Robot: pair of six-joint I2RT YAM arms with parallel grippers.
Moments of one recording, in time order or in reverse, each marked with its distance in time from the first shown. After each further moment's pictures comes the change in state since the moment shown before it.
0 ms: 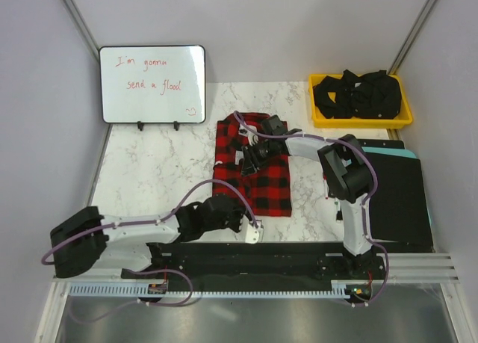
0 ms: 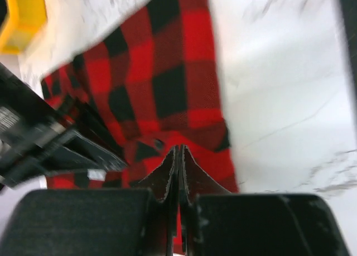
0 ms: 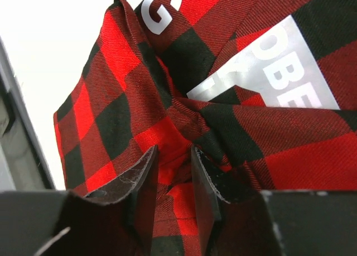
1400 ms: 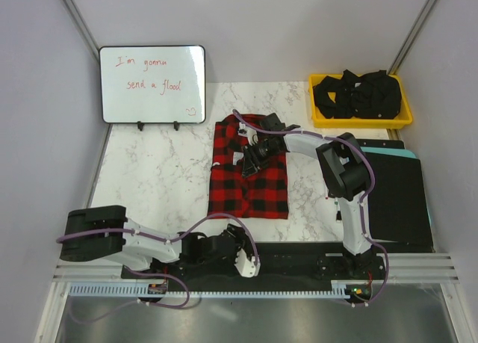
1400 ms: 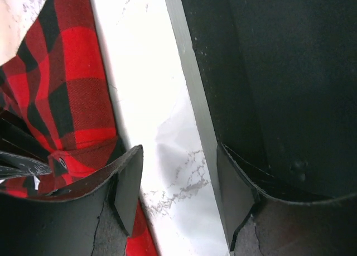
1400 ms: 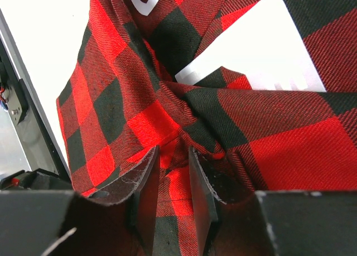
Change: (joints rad) left arm -0.351 0.043 -0.173 0.119 -0.271 -0.193; right arm 0.002 0.026 0.056 -0.144 -0.013 -0.017
